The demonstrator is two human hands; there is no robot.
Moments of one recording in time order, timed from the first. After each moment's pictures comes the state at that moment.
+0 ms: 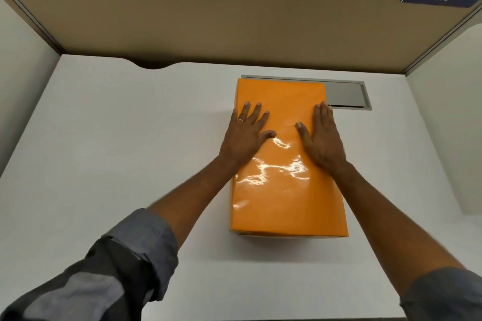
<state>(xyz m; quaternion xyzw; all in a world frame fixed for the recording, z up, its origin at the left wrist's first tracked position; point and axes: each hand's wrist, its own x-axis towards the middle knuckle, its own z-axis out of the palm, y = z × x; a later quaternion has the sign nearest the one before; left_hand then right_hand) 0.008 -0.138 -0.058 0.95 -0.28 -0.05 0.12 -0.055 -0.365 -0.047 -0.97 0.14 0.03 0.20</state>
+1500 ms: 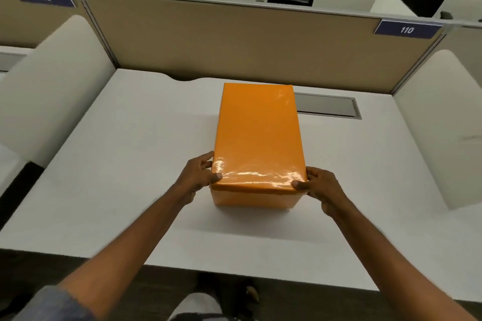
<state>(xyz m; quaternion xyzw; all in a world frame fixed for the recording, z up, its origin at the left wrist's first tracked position) -0.194 0.004 0.003 0.74 0.11 -0.24 0.61 -0.257 -0.311 0.007 -0.74 0.27 0.11 0.60</state>
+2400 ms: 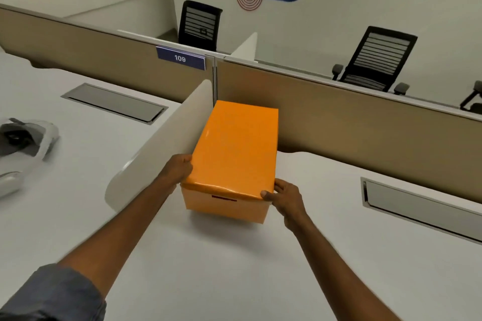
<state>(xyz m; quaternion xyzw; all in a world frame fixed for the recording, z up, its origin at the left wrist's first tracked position) 0.074 0.404 0.043 0.84 0.20 -0.10 0.49 0.044 0.112 0.020 -0.76 0.10 0.13 0.62</state>
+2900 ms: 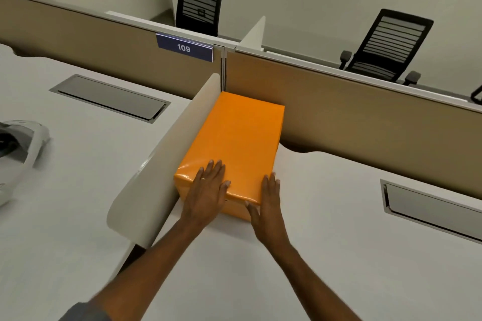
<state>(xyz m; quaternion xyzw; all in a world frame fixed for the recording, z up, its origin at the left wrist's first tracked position) 0.080 0.389 -0.040 0.98 -0.05 0.05 0.20 0.051 0.204 -0.032 -0.91 -0.06 0.03 0.40</state>
